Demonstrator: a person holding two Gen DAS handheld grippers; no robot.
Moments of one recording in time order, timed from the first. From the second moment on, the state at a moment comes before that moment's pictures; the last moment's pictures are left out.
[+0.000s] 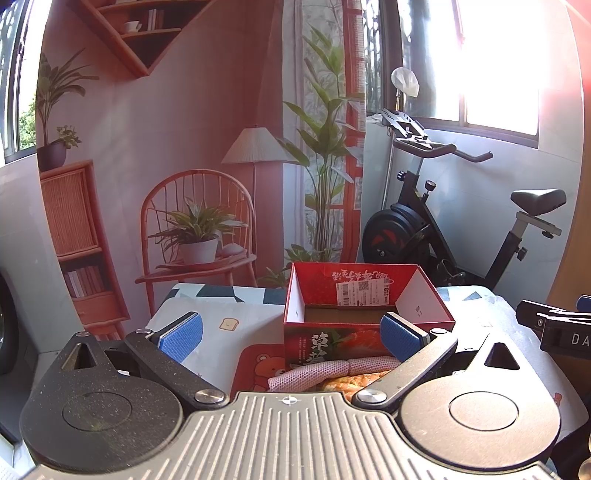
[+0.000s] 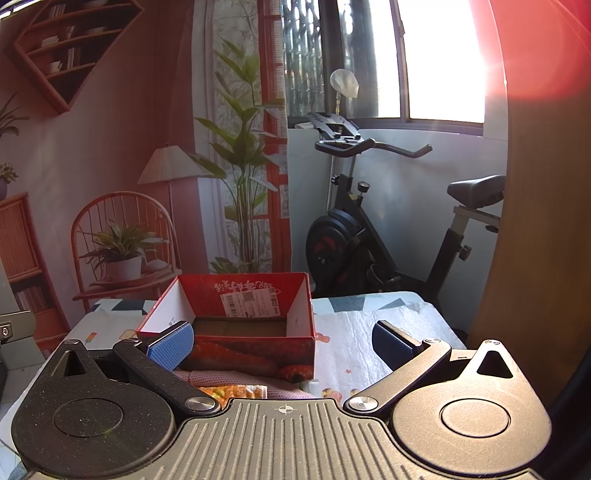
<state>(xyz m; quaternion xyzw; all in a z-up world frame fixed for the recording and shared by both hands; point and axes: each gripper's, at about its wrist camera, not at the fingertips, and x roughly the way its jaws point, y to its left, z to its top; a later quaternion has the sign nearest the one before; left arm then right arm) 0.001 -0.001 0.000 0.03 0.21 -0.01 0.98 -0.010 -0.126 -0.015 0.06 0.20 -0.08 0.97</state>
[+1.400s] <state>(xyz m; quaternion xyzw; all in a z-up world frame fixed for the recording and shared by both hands) 0.048 0.034 -0.053 -0.05 0.30 0.00 0.95 0.007 -0.138 -0.067 0.07 0.18 -0.08 0.98</state>
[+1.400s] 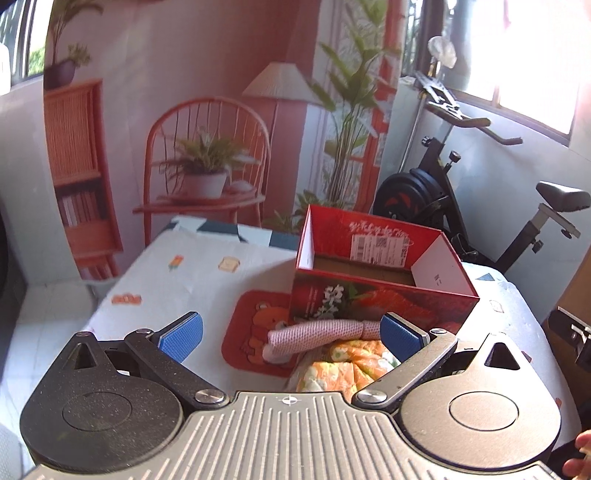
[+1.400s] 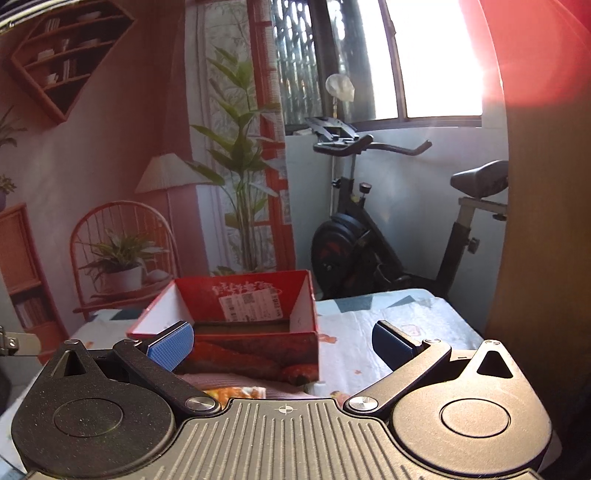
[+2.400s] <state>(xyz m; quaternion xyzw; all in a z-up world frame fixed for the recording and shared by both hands) 0.111 0.032 -0.189 -0.09 0.43 -0.10 0.89 0.087 -0.119 -0.205 0.10 0.34 0.04 0.93</state>
